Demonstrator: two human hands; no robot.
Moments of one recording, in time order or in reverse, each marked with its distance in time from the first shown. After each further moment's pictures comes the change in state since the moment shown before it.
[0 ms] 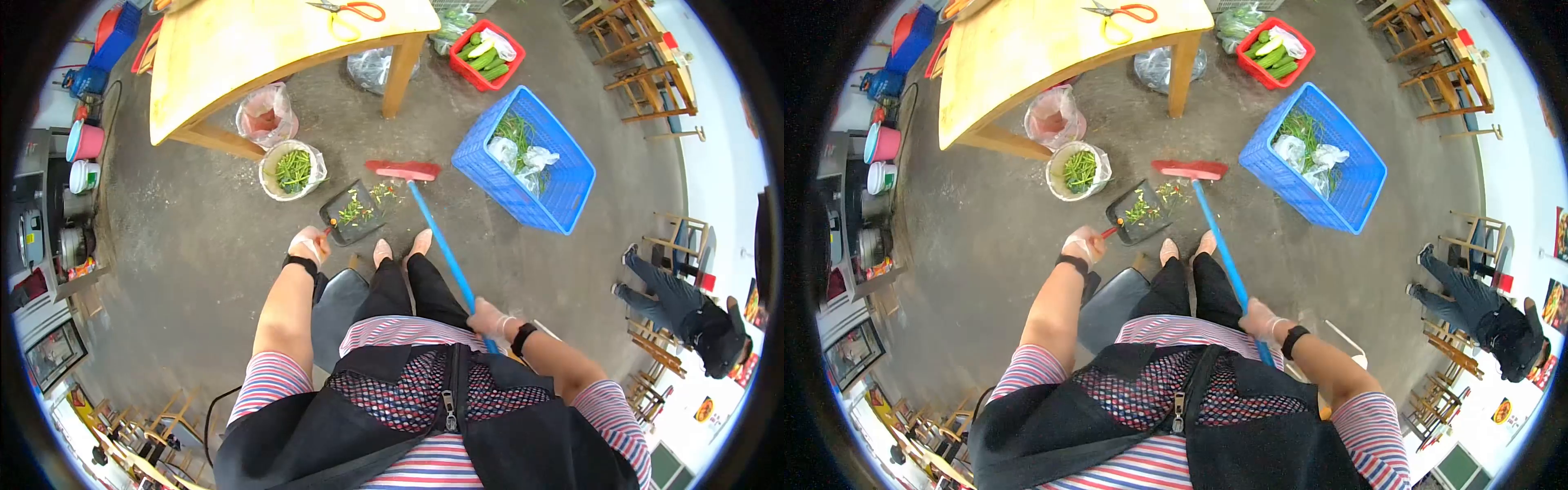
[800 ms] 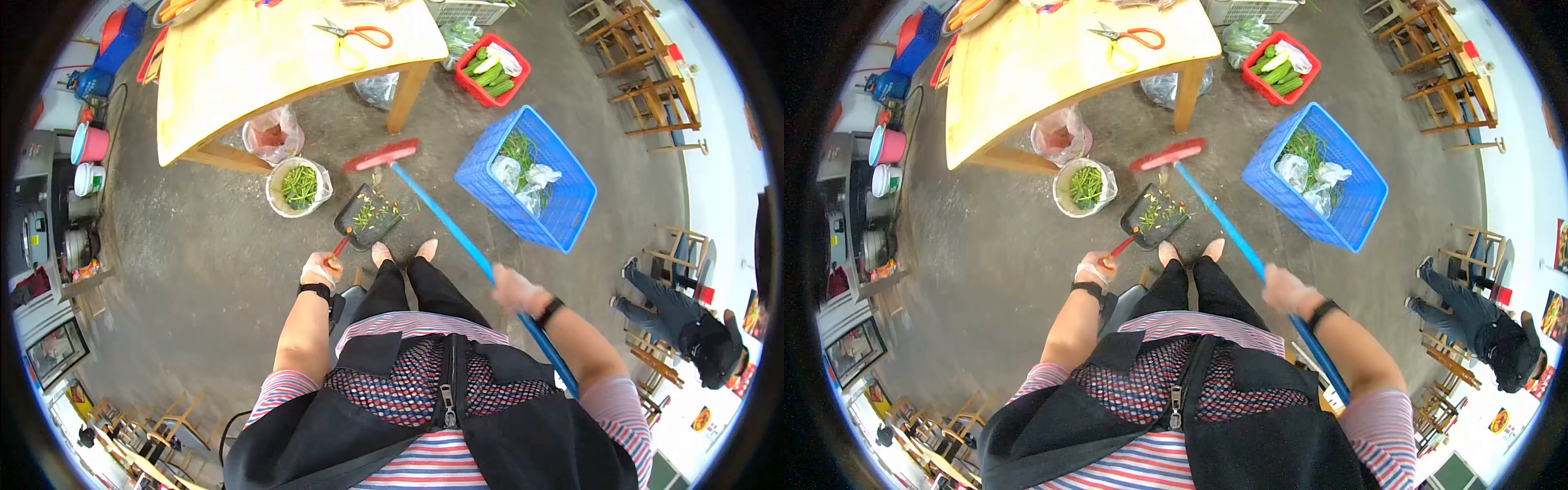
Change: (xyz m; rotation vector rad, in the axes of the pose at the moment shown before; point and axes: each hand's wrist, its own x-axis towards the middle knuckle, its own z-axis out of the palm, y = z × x) left_hand -0.009 -0.021 0.013 -0.359 -0.135 0.003; right_hand -0.016 -0.081 -0.132 -0.480 0.141 -0.164
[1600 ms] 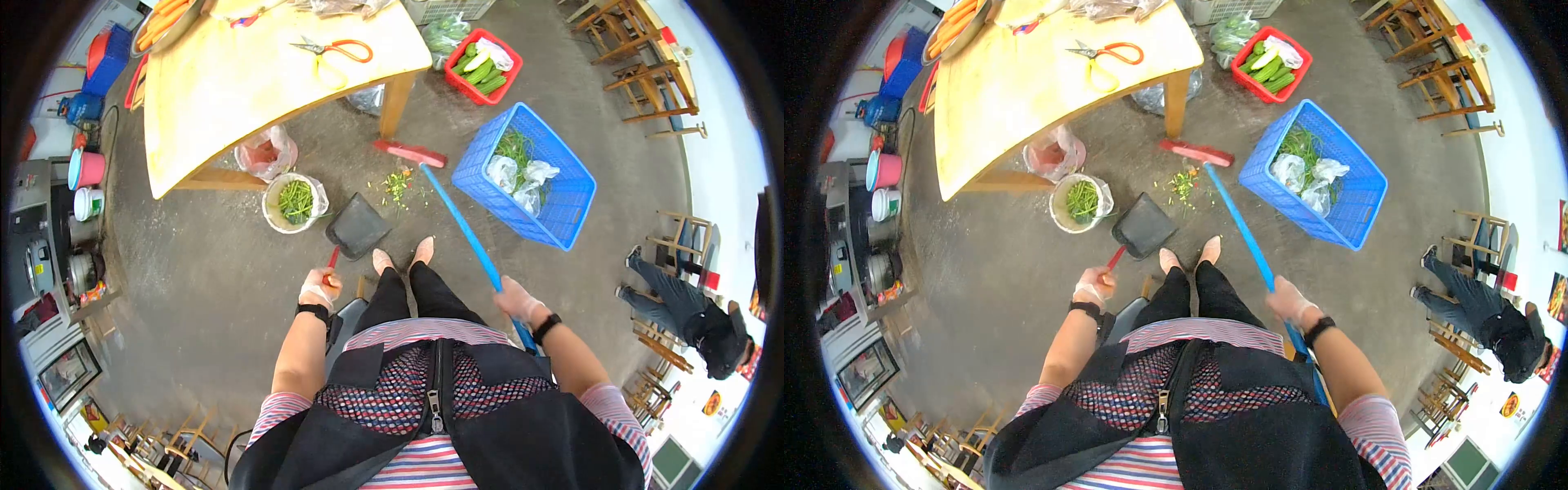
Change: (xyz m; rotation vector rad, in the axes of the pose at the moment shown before) left_hand -0.045 -0.010 0.030 0.074 0.012 0.035; right_hand 0.015 0.030 0.017 0.605 0.009 0.175
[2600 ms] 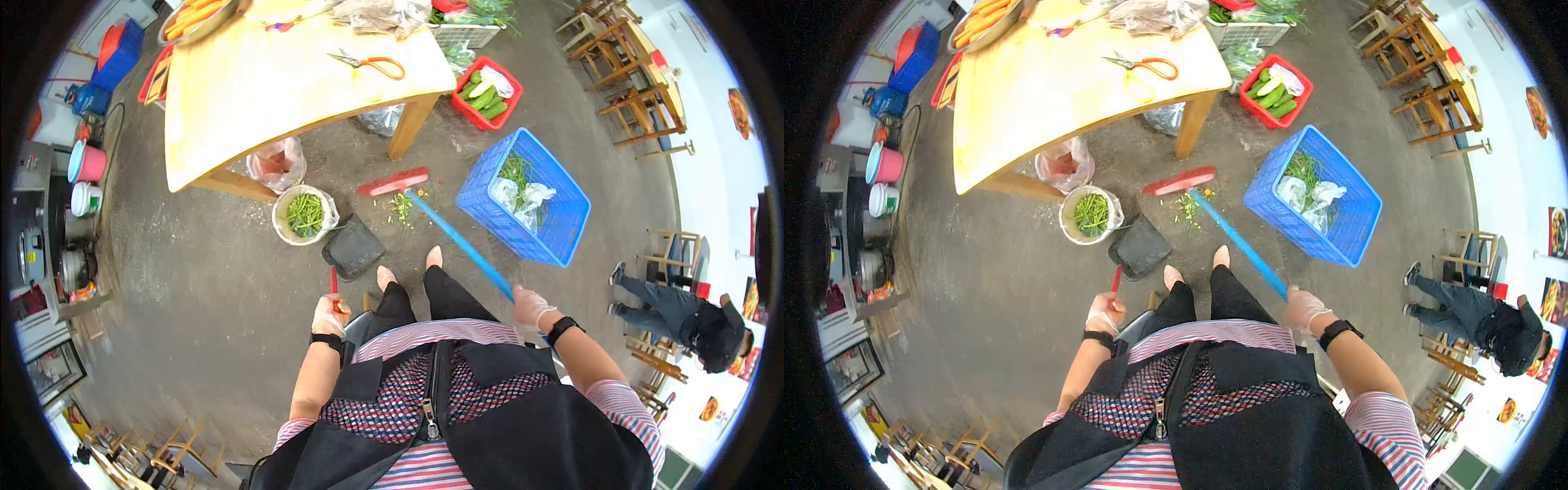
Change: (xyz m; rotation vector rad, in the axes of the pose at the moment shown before) left_hand -0.010 -0.007 -0.054 -0.047 -0.080 0.091; right_hand -0.038 -0.048 0.002 -0.657 0.069 0.092
